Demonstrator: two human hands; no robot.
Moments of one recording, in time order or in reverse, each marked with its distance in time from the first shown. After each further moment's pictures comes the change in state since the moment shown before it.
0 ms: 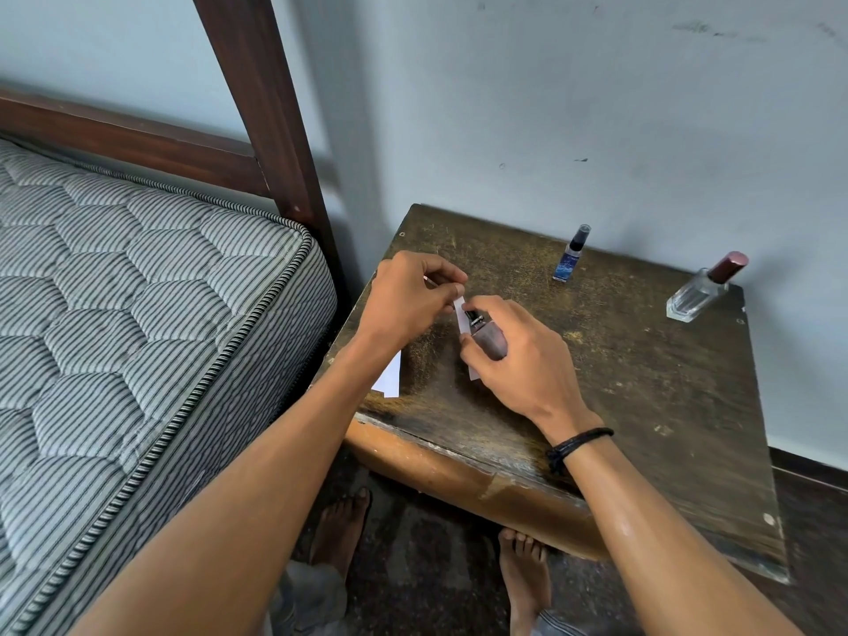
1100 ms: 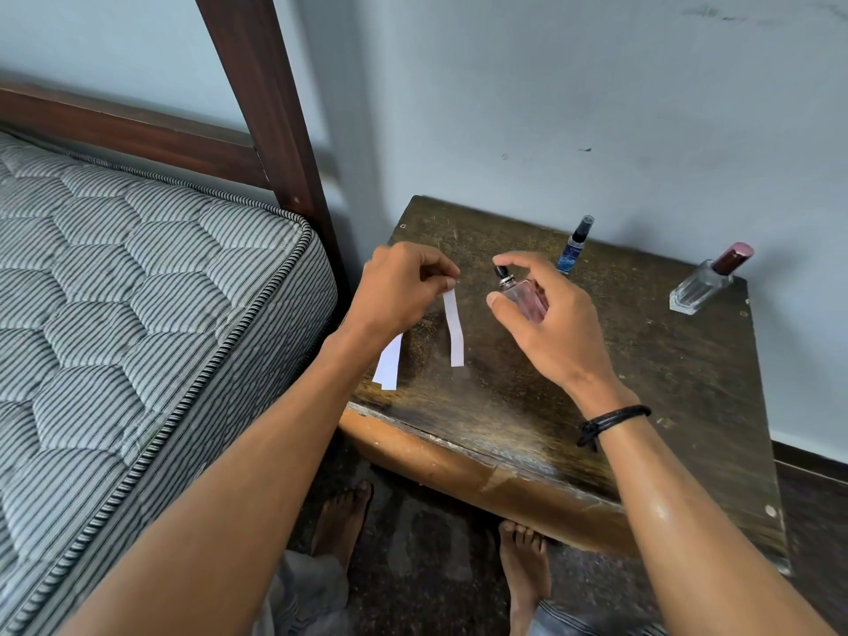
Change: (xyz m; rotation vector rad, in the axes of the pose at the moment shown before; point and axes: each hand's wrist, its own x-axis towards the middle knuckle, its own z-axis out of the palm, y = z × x) left_hand 0.005 -0.008 -0.008 0.247 0.027 0.124; right_hand 0.014 0.003 -0.034 0.270 0.042 0.096
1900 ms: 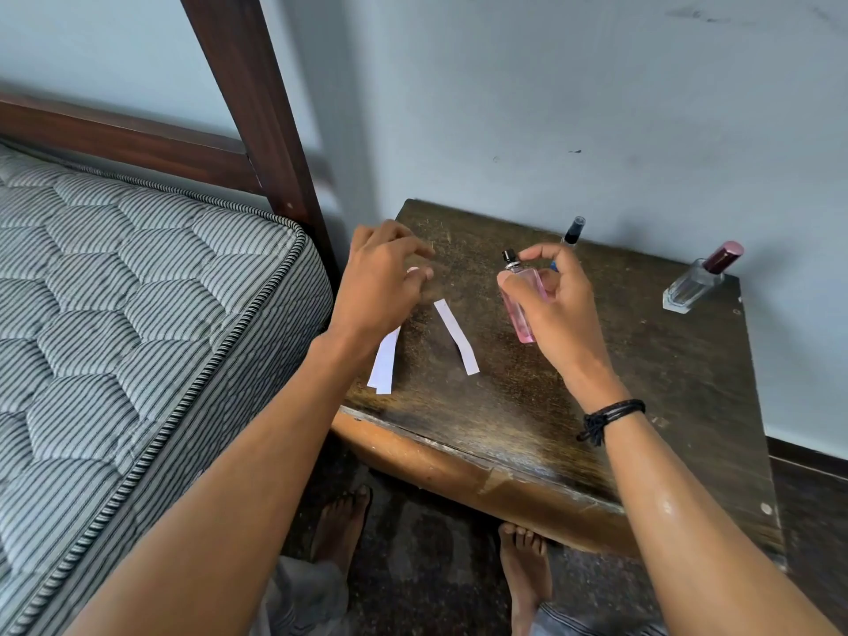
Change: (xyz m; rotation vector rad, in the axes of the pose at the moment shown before) left_hand 0.004 -0.012 -0.002 0.221 0.149 0.116; right_hand 0.011 -0.001 0.001 0.331 0.117 0.279
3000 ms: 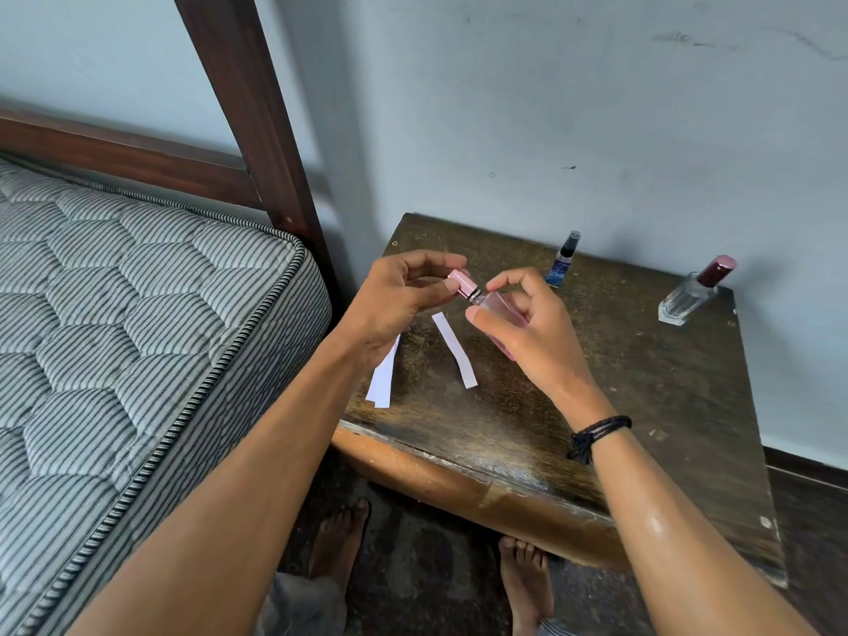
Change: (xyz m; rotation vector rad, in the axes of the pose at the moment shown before) left_hand -0.004 0.021 -0.004 -1.020 -0.307 -0.343; right_hand -0.005 0.001 0.009 -0.017 -0.167 -0.027
